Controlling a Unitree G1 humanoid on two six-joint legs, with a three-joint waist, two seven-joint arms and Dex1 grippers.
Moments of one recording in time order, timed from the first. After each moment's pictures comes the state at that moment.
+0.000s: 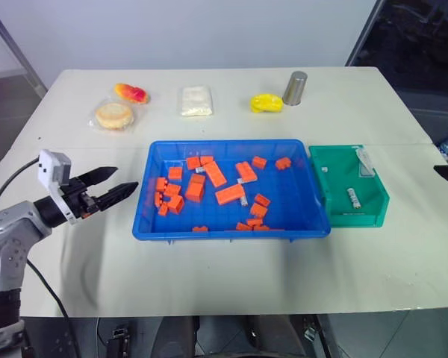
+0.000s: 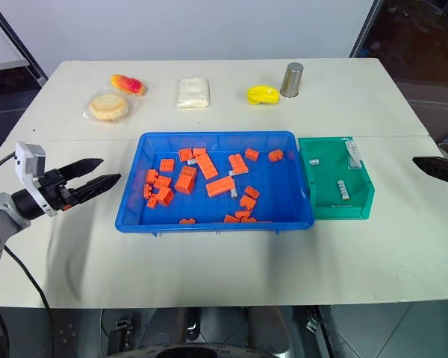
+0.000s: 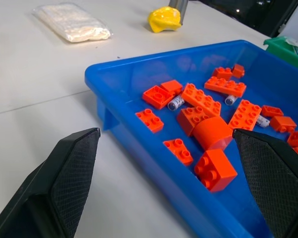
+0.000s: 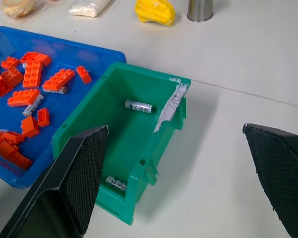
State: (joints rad) left arm -0.15 0.75 0.41 -0.09 -0.69 0.60 -0.93; right arm -0.17 -1.22 -0.68 0.26 0.57 0.75 1.24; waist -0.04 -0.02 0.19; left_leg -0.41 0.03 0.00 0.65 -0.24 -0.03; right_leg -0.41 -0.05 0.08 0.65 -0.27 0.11
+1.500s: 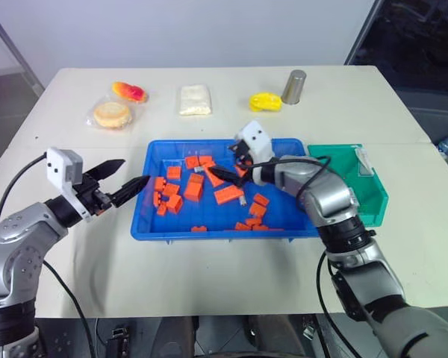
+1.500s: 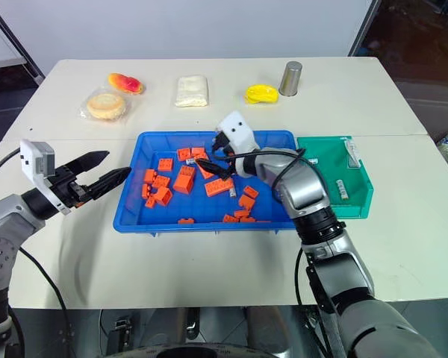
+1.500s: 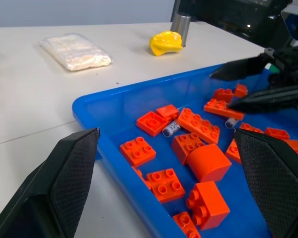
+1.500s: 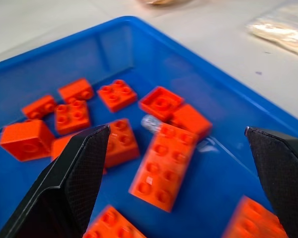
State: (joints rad) left arm -0.11 0.66 0.41 -0.30 -0.71 0.60 -0.74; right arm -0.76 -0.27 0.26 0.05 0.22 0.72 0.58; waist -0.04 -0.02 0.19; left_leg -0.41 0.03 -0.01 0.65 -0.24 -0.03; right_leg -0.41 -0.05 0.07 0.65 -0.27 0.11
